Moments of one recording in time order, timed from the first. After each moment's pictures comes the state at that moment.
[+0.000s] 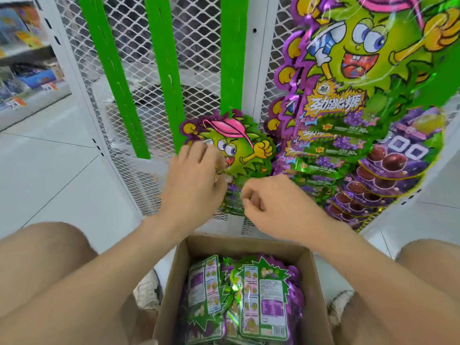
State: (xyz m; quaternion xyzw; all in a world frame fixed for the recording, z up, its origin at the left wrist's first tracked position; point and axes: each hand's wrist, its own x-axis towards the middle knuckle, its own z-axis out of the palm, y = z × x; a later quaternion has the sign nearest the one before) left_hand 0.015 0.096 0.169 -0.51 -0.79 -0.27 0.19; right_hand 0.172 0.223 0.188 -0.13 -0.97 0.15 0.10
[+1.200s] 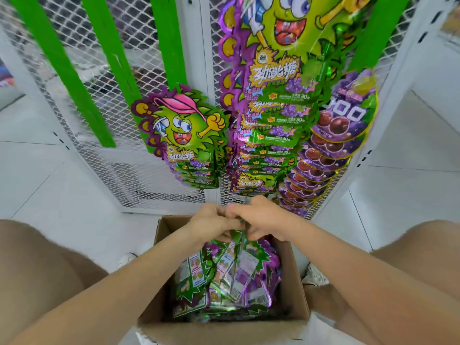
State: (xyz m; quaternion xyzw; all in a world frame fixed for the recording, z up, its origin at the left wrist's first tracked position) left_hand 0.097 0.129 0.051 -0.27 -0.72 -0.41 -0.49; right_hand 0.222 0.239 0.101 -0.43 -0.71 0.55 -0.09
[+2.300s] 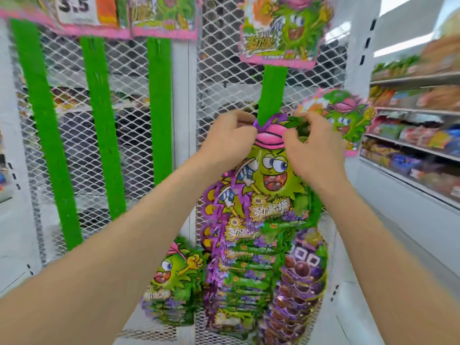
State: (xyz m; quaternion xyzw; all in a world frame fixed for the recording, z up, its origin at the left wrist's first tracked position) left_hand 0.083 0.266 0.480 -0.49 -0.65 -0.58 -0.08; right_hand 0.222 0.354 0.467 -0.34 -0.76 0.09 0.54
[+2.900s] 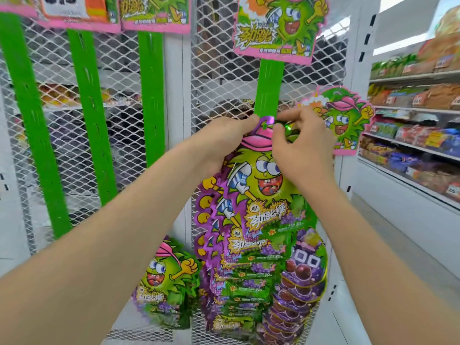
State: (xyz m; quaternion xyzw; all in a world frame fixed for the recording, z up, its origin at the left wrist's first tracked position) left_hand 0.074 0.271 0.484 -0.44 -0.60 -0.60 -0.30; right_hand 0.206 0.357 0.458 -0.27 -0.74 0.10 0.60
